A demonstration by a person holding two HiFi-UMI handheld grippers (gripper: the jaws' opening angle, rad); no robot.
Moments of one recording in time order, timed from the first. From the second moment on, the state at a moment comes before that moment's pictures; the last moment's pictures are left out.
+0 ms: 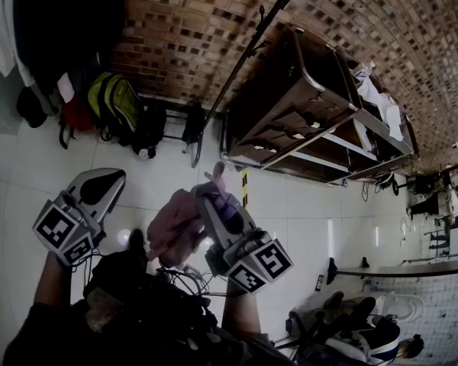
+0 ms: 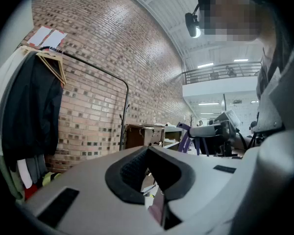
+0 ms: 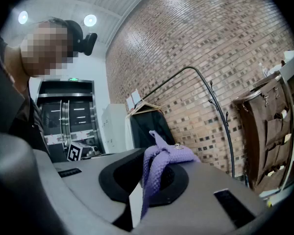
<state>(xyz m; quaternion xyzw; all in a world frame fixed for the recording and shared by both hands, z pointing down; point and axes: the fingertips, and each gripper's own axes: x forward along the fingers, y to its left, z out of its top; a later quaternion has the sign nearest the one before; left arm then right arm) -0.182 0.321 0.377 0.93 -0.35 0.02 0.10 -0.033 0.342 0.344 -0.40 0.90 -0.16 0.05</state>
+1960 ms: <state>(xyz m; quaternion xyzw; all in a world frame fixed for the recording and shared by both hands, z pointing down) -0.173 -0.039 0.374 0.92 -0.39 0.01 0.08 -0.051 -0.045 0.329 -0.32 0.94 -0.13 0.05</state>
